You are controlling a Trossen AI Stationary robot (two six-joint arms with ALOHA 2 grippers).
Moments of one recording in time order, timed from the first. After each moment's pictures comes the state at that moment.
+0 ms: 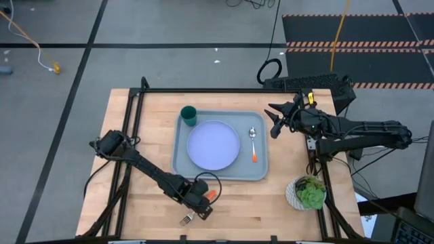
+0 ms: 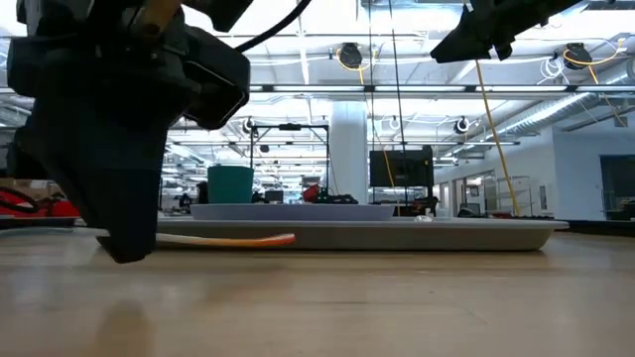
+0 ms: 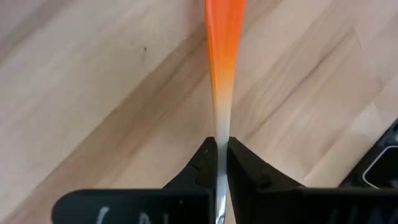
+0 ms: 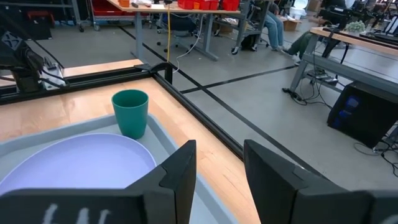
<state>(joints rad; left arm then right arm) -0.53 1.94 1.23 -0.43 0.02 -1.38 -0.06 0.75 0.67 -0.21 0.57 0.07</state>
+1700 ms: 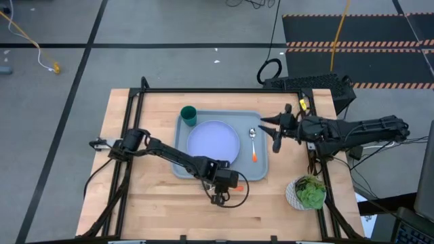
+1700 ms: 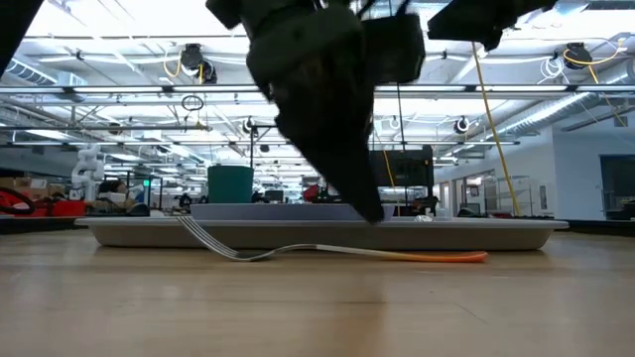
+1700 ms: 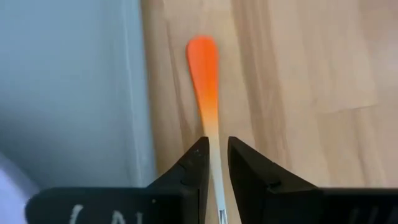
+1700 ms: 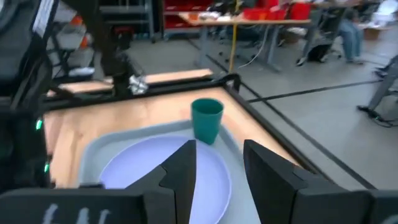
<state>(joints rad) -0.28 2.14 1.58 -0.51 0.03 -0.13 0.09 0.76 0.67 -0.15 0.44 0.09</state>
